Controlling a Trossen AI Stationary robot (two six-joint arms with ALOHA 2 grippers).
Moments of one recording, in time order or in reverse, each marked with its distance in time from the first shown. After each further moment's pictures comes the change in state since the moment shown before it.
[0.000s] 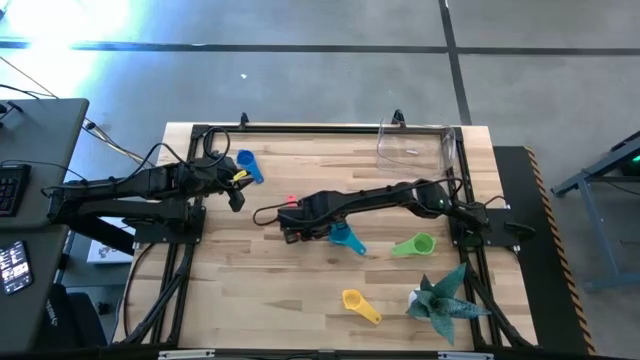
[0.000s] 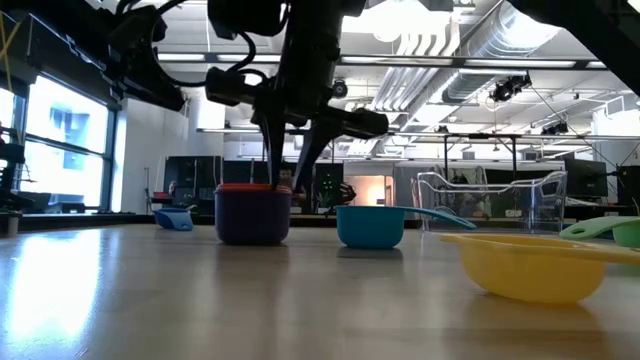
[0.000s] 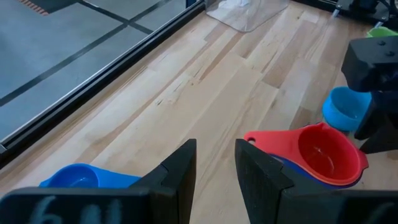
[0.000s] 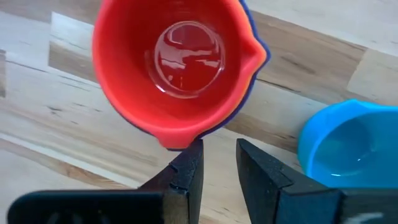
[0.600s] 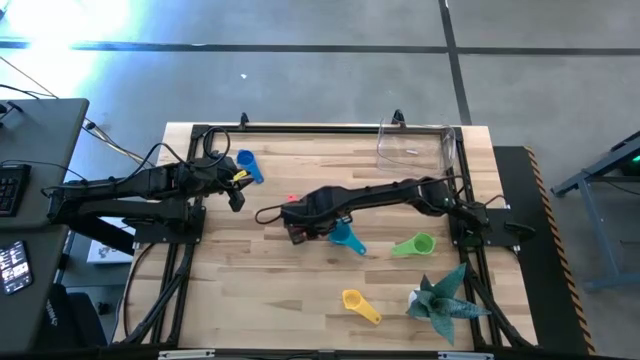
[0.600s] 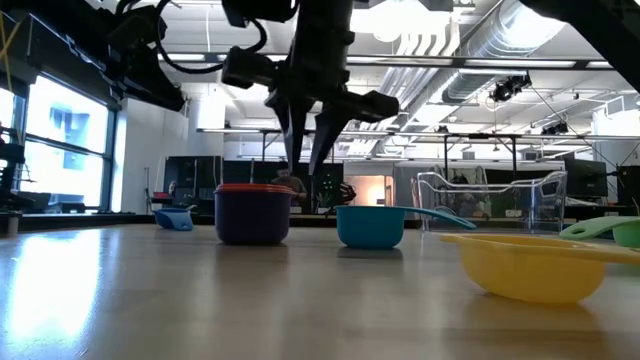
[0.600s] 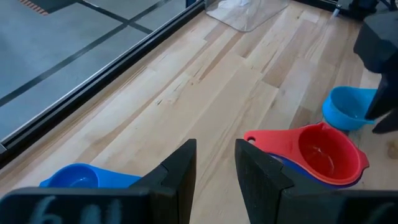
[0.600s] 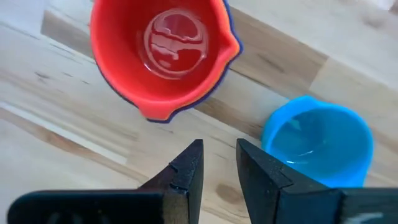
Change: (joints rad) left arm 0.000 0.000 0.000 -0.001 0.000 0.000; right arm -0.008 -0.050 0.000 -0.088 -0.016 -0.145
